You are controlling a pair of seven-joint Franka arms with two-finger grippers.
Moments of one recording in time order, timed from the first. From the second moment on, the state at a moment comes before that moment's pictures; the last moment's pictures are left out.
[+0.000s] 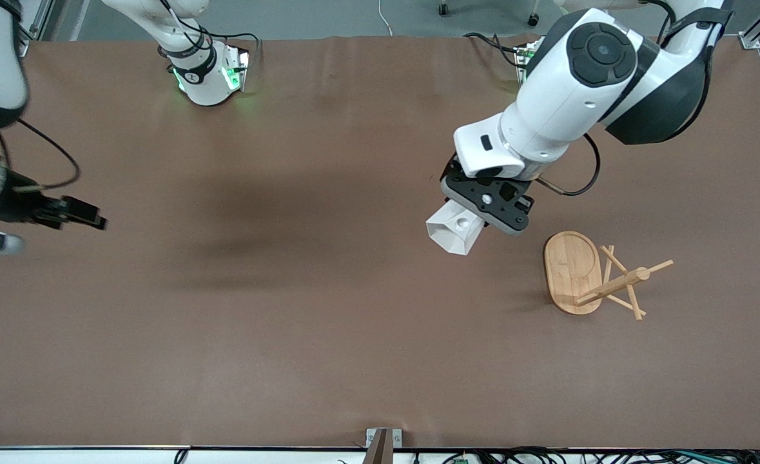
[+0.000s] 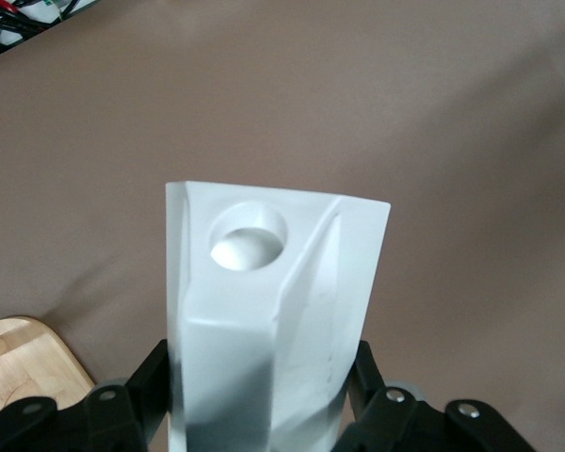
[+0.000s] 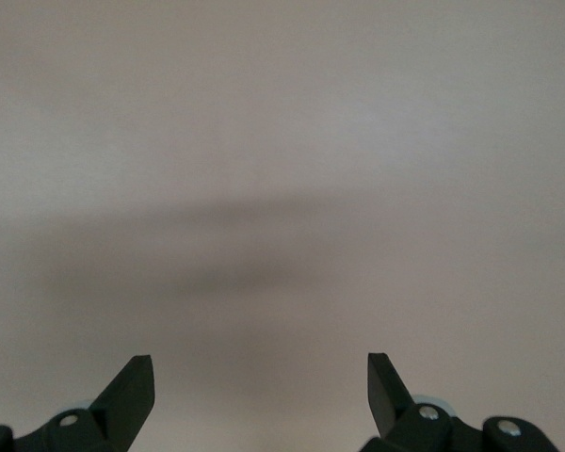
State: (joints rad) left arm 0.04 0.36 -0.69 -1.41 0.09 1.85 -0.06; right arm -0.13 0.09 0.01 -1.64 0.10 1.68 -0.04
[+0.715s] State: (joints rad) left arm 0.12 0.14 -0.52 -1.82 -0.04 2.00 -0.04; right arm -0.09 -0.04 -0.02 -1.56 0.03 1.52 0.10
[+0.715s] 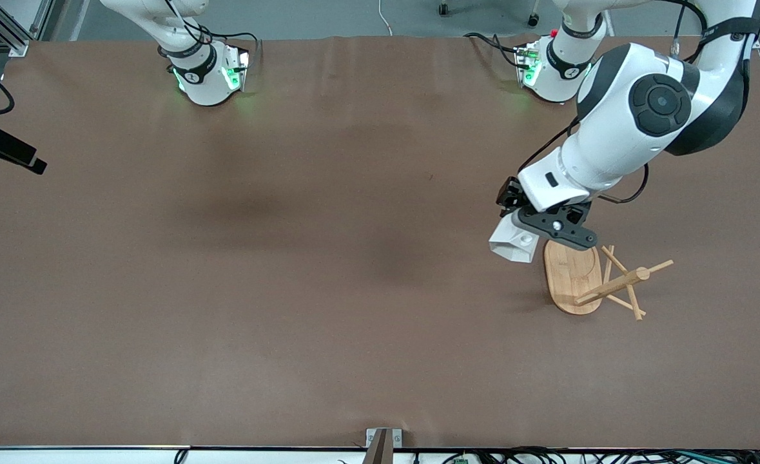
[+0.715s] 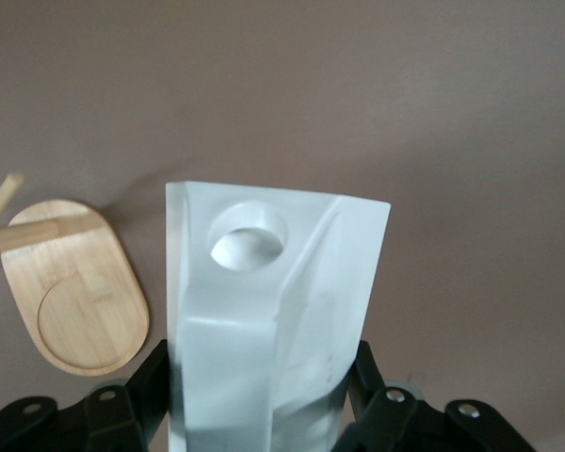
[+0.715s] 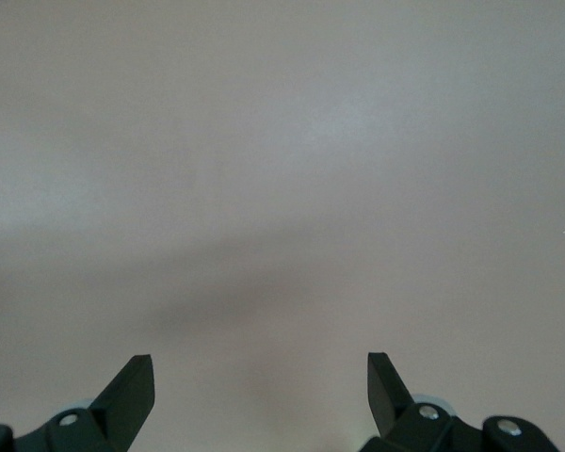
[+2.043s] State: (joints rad) left arm 0.16 0.09 -0.35 -2.06 -0.18 2.16 0.32; right arm -0.08 -0.04 -0.01 -1.52 -0.01 1.51 0.05
